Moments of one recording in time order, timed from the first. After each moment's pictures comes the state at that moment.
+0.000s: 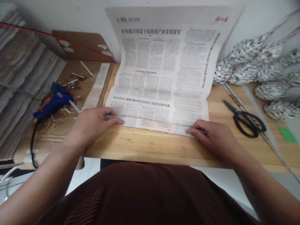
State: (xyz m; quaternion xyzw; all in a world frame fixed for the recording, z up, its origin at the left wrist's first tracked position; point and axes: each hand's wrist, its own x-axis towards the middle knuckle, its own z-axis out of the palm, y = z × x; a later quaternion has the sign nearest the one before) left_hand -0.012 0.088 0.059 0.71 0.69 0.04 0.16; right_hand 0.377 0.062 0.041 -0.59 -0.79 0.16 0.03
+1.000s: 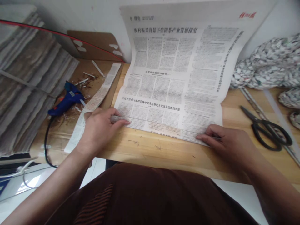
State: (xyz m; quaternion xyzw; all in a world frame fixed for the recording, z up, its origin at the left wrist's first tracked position) left_hand -0.016 0.071 0.039 0.70 0.70 0.10 0.08; right_hand 0.385 0.071 0.036 -0.62 -0.76 0.18 0.03
